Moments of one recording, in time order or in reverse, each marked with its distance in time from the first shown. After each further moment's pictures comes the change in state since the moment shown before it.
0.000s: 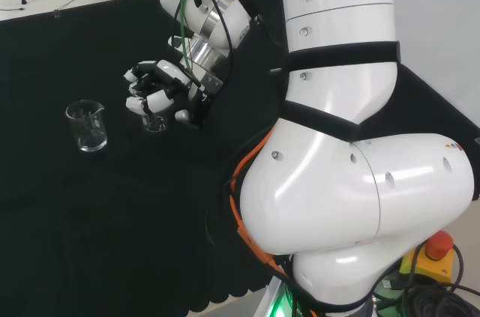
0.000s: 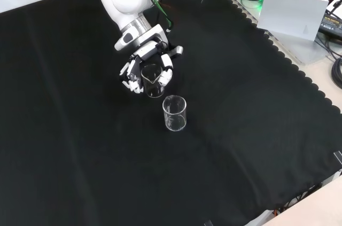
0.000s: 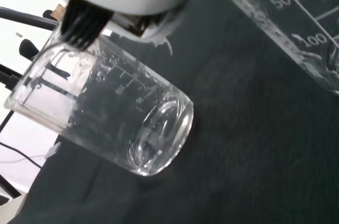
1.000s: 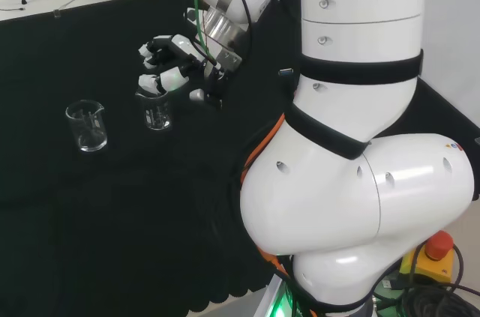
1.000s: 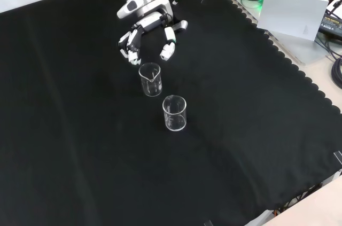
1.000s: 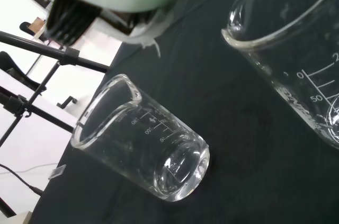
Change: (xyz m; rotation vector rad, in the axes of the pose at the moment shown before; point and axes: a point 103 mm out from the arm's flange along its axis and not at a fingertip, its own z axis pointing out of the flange) arm 0.042 -0.043 -0.064 -0.062 -0.094 0.034
